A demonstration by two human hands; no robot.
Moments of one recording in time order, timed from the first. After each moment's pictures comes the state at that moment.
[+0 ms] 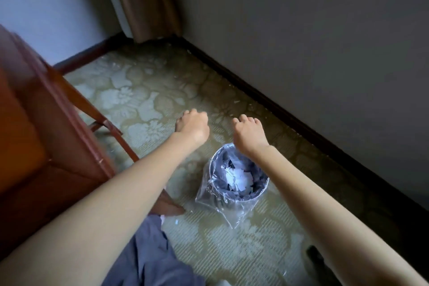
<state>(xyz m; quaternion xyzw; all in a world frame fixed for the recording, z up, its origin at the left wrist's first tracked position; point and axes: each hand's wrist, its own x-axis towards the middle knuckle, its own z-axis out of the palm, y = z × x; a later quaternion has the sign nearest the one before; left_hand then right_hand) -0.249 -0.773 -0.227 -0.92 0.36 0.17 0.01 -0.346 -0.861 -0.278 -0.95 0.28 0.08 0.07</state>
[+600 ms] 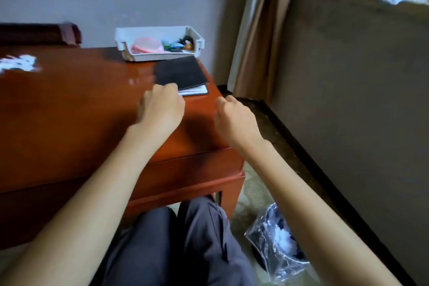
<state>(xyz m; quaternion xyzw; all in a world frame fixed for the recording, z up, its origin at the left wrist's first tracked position) -0.219 -0.457 -0.027 -0.98 0.09 -0.13 -0.16 -0.263 -0.588 -0.054 -0.98 0.02 -0.17 0.10</state>
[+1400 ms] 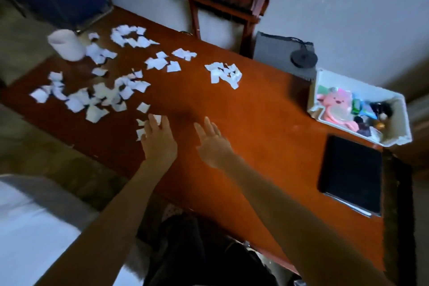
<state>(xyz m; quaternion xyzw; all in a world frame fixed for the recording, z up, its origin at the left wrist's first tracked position) -0.160 -0.085 0.036 -0.92 -0.35 0.05 -0.14 -0.097 -0.205 0.032 -0.90 -0.33 0.26 0.10</state>
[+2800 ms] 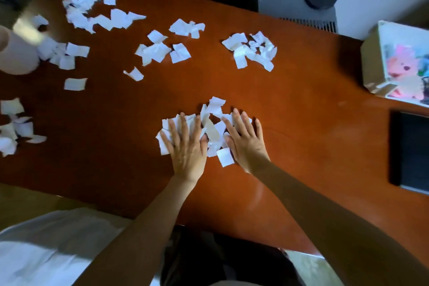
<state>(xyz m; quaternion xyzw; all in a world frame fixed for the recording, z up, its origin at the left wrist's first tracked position) -0.099 0.026 -0.127 -0.98 -0.15 -0.05 -0.10 -0.047 -0.128 -0.077 -0.96 -0.21 0.15 -0.06</state>
